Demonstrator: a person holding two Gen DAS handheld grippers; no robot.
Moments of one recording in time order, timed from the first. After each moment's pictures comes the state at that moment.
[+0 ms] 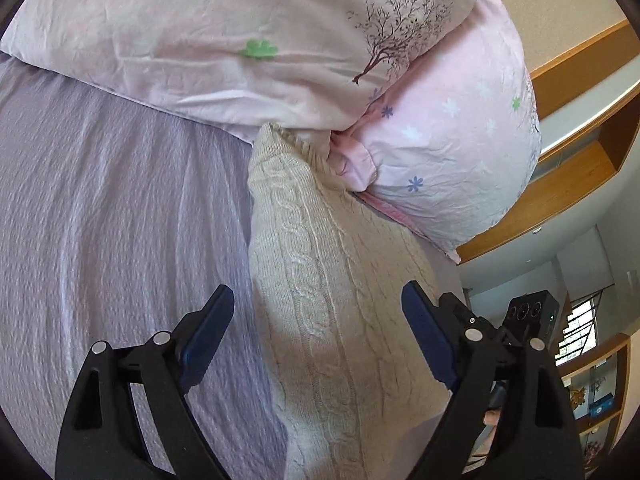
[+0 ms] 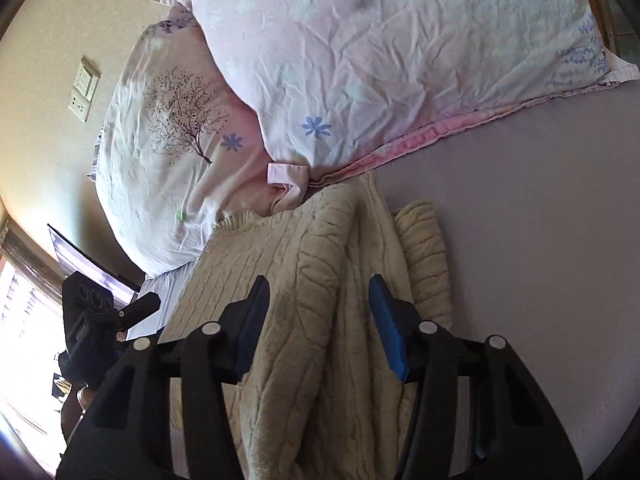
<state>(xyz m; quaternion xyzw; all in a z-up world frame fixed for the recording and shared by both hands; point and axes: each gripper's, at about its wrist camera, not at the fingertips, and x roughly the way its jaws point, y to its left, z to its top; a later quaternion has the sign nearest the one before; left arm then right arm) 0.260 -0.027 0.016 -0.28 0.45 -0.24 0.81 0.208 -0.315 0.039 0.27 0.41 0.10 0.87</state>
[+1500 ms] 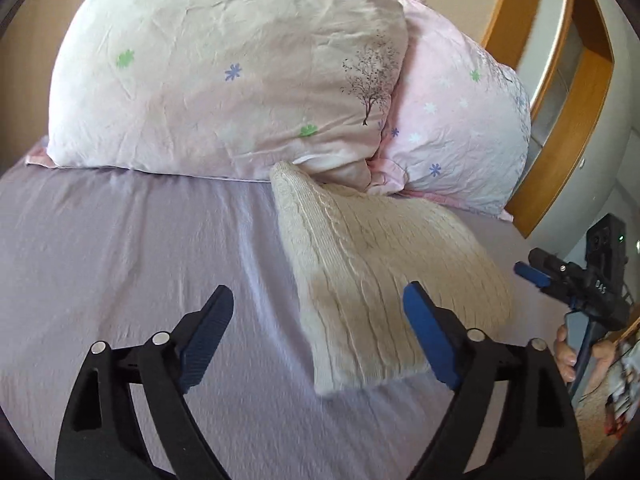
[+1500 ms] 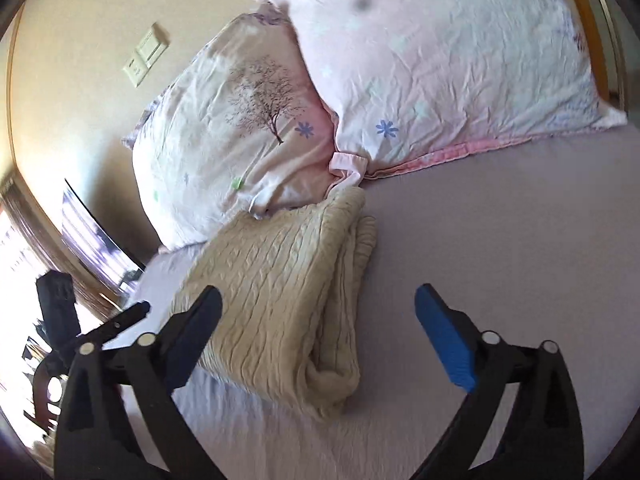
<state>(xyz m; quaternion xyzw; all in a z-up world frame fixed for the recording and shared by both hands) 0.131 0.032 0.064 -0.07 0.35 -0.17 0.92 0.118 -0.254 0.088 0.18 0.36 0.09 0.91</state>
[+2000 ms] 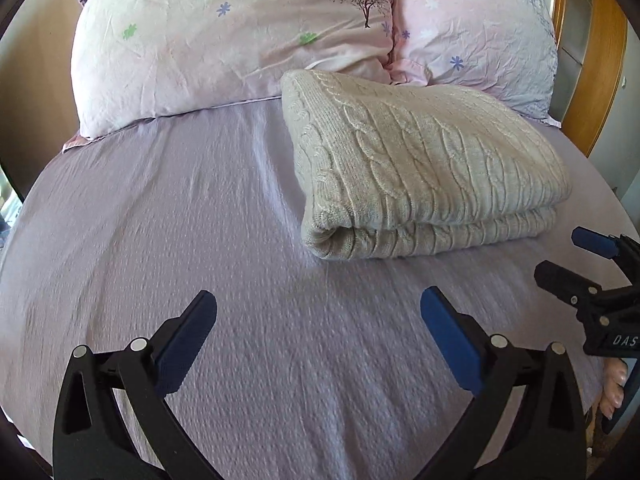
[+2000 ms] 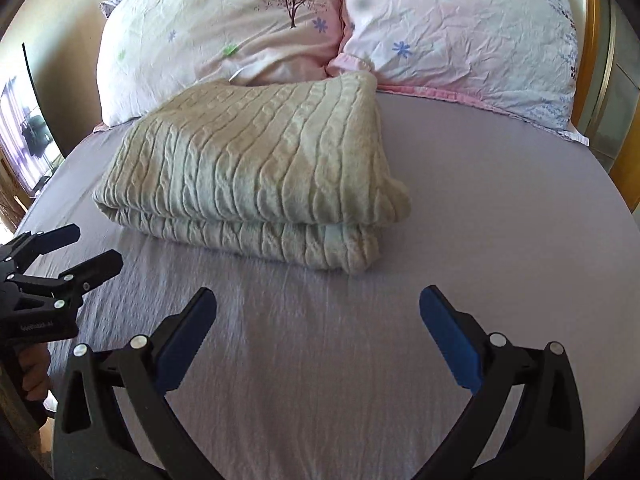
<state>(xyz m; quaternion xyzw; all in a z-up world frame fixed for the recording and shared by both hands) 0.097 -0.009 0.008 0.04 0.43 -0.08 0.90 0.087 -0.172 0.030 0.02 0.46 0.00 0.89</state>
